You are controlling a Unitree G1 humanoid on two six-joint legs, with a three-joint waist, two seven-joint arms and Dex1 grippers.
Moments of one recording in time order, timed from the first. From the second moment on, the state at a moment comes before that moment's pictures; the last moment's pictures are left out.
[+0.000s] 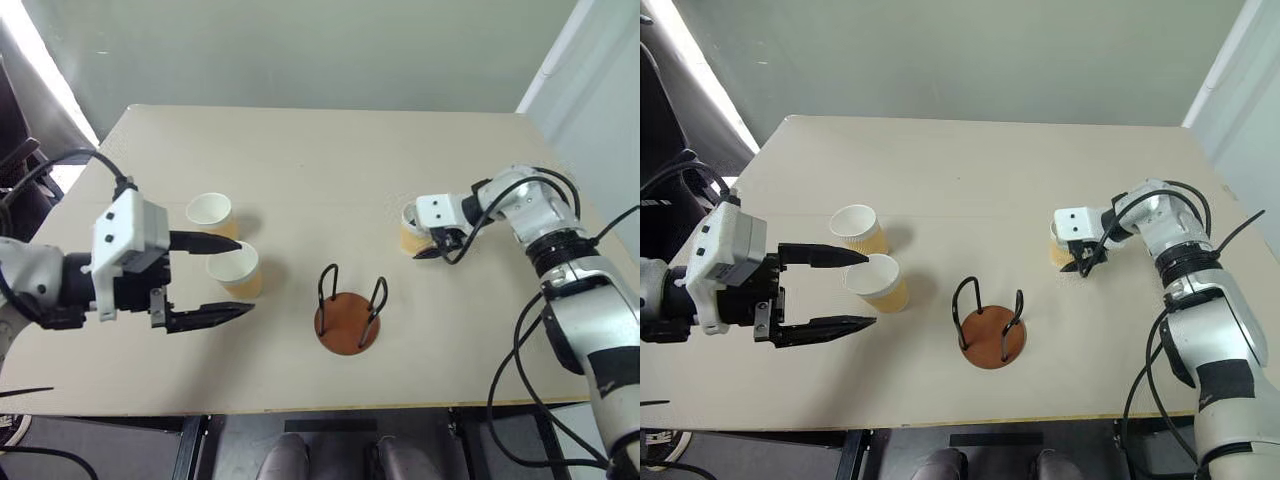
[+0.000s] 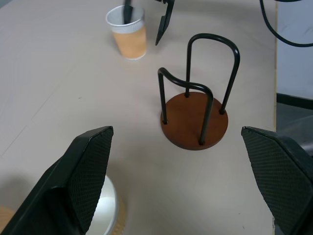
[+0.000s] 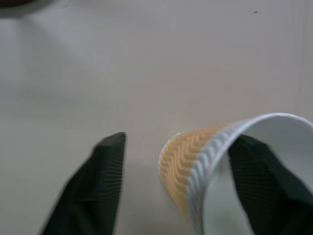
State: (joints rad) left arm -0.15 1.16 0.50 -0.55 -0.80 0.74 -1.13; right arm -1.21 -0.59 0.41 1.02 -0.26 -0.37 1.35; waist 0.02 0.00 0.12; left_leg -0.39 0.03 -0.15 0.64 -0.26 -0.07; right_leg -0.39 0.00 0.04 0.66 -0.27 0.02
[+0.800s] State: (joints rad) left arm -0.16 1.15 0.46 -0.49 -0.78 0.69 -1.14; right arm -1.11 -0.80 0.34 0.02 0.50 0.40 1.61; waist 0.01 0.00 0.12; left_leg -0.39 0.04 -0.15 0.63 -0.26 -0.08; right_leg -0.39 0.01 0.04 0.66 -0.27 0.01
